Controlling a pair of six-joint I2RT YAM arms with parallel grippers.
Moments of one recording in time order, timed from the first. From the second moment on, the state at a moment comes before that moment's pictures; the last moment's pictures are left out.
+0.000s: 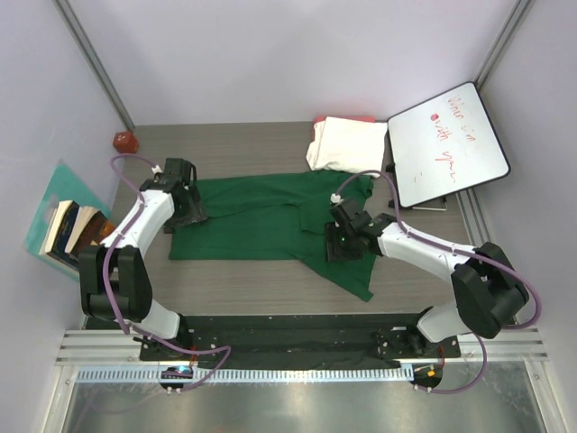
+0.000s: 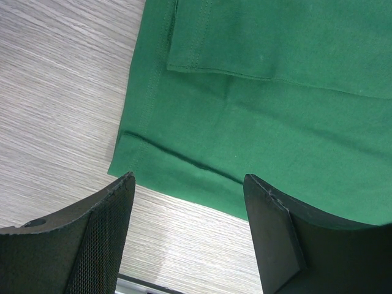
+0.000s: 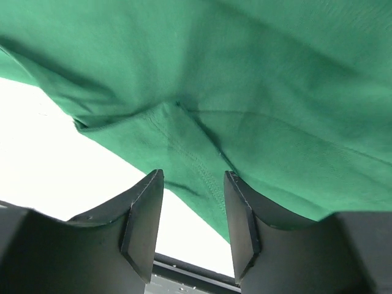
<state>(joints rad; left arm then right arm) -0.07 1.52 1.11 -0.78 -0.24 -0.42 0.66 1.44 0.84 -0.50 -0.01 0.52</state>
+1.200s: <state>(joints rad) -0.09 1.56 1.11 -0.78 -0.25 -0.42 0.66 1.48 0.84 -0.49 -0.02 0.49</state>
